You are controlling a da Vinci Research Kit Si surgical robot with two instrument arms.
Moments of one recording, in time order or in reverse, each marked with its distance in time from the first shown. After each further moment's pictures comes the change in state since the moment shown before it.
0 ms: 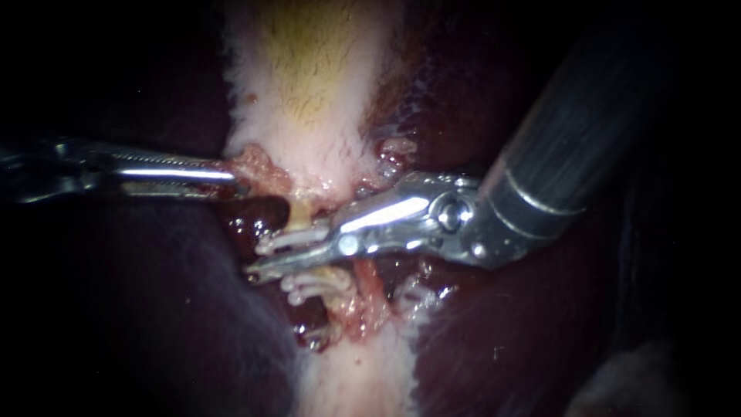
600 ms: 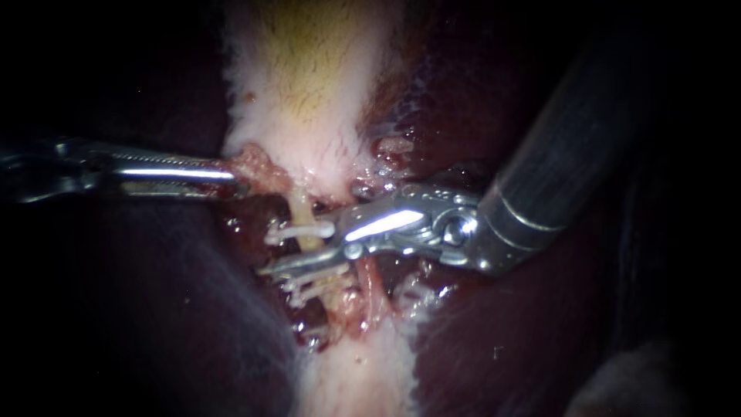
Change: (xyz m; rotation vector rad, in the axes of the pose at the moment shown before) right arm -0.002 0.005 -0.001 -0.101 0.037 -0.266; left arm 0.000 0.000 0.000 0.000 0.000 0.001
